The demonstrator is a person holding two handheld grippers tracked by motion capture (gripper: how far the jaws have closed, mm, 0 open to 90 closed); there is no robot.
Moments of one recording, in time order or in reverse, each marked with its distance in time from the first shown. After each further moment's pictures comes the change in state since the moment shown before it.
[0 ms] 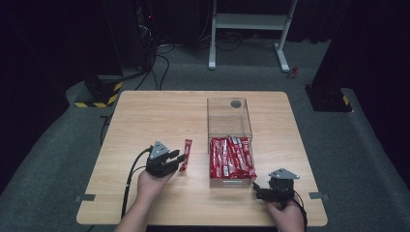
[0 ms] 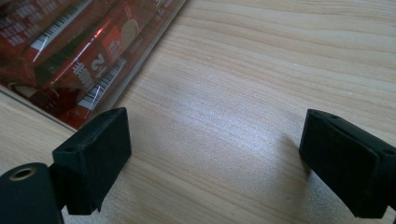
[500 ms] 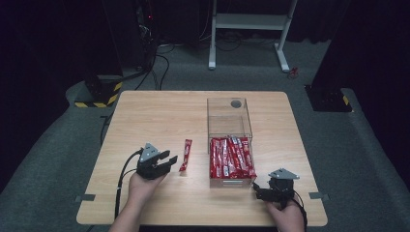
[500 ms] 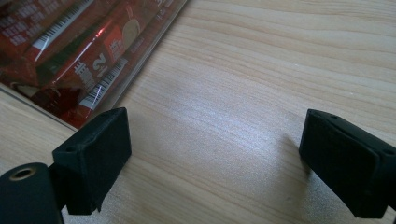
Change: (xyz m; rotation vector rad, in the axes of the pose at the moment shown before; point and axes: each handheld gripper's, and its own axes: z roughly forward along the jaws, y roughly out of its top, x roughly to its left) left arm 0.017 -0.012 -0.020 -0.012 0.037 -0.002; right arm 0.000 0.000 0.000 0.000 0.002 -0.004
